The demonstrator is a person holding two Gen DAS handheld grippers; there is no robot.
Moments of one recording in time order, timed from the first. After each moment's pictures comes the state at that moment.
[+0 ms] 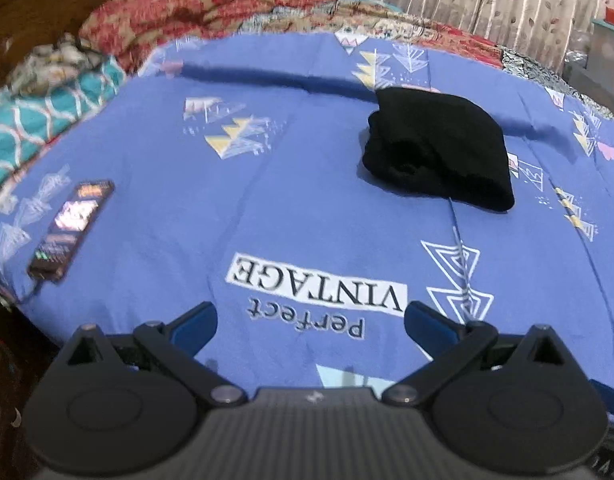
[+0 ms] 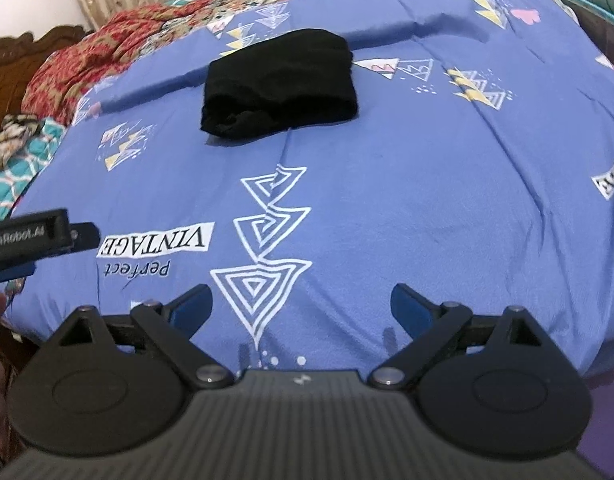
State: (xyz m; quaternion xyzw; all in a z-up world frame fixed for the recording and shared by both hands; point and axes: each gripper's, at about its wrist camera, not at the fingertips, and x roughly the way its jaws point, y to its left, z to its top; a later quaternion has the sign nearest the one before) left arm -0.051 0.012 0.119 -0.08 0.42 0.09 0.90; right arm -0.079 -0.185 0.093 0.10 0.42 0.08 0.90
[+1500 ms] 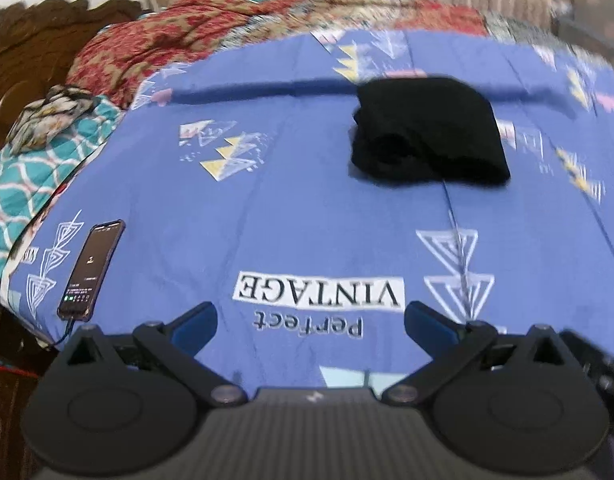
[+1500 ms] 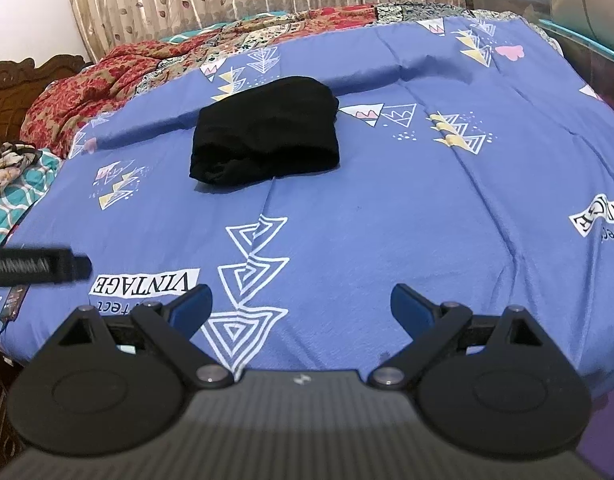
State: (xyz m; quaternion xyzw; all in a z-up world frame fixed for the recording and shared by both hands) left arm -0.044 -0.029 0.136 0.03 0.44 0.10 0.89; right arm -0.084 -0.203 0.106 0.11 0.37 0.06 0.92
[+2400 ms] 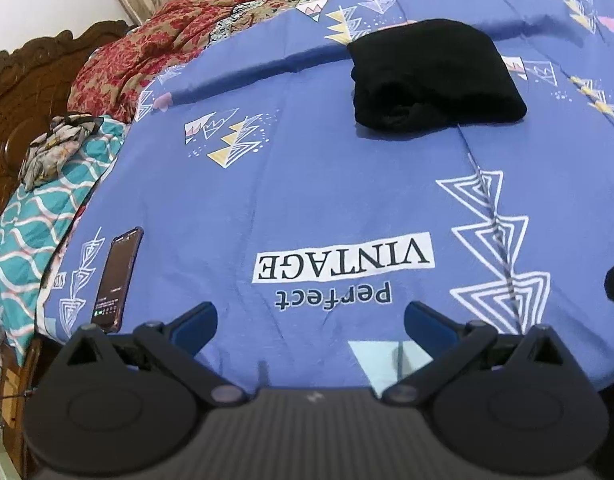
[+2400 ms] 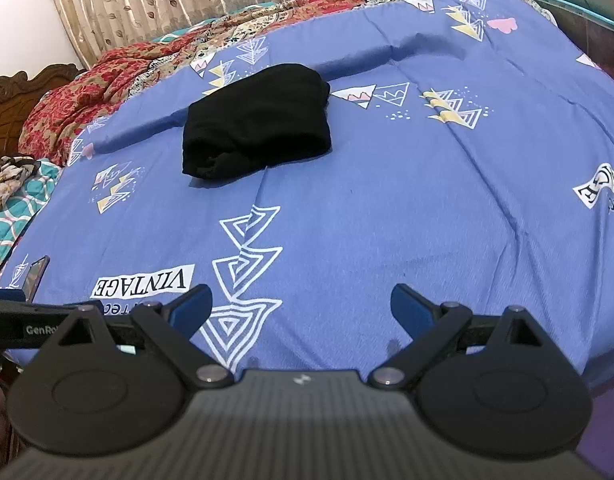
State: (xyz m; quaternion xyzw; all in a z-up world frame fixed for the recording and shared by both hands) left arm -0.038 -0.046 0.111 0.13 0.47 0.12 0.86; right arm -0.077 -0.223 0.096 0.14 0.38 0.06 0.91
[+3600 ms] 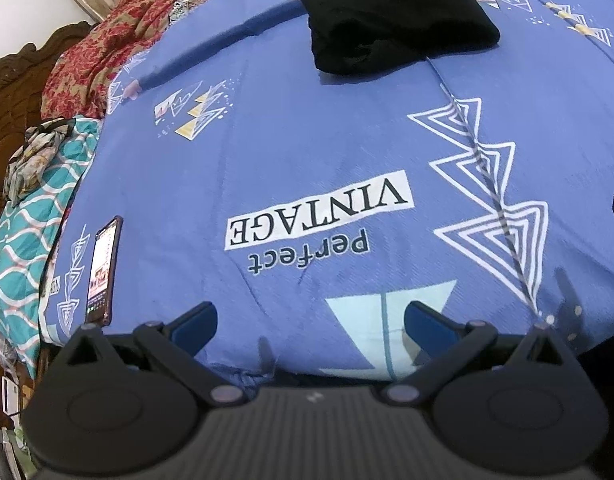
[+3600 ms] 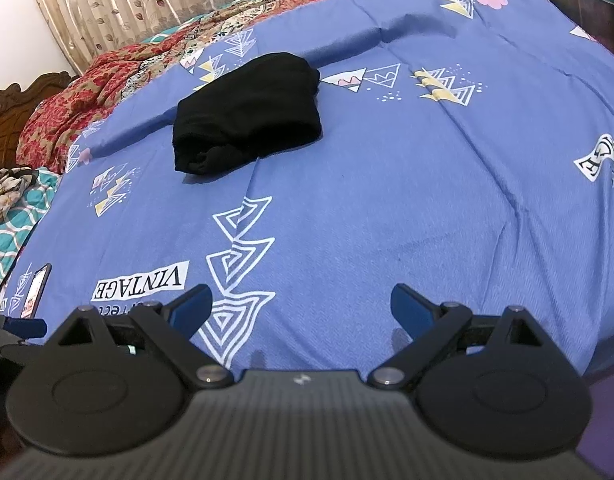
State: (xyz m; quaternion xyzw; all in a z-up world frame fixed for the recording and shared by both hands) left arm -0.037 -0.063 0.083 0.17 0.53 0.10 0.83; right arm -0.071 -0.243 0.088 0.17 0.40 0.07 0.90
